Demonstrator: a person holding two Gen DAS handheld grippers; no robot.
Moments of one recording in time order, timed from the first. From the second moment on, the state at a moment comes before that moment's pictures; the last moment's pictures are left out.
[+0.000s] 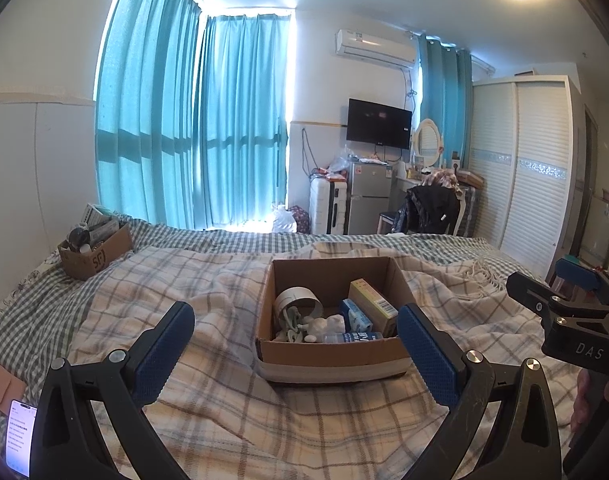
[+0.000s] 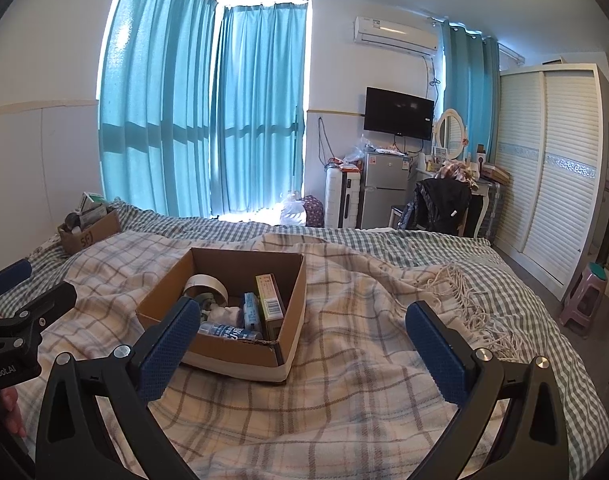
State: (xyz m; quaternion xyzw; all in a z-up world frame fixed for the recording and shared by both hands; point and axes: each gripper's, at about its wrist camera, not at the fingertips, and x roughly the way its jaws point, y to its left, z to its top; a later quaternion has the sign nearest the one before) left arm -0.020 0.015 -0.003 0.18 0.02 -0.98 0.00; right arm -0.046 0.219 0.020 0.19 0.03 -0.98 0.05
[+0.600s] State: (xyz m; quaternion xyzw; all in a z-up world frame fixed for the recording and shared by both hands) left arm -0.018 0.016 -0.001 0.18 0.02 -0.98 0.00; right arm -0.047 0.220 0.019 0.19 0.03 -0.98 0.05
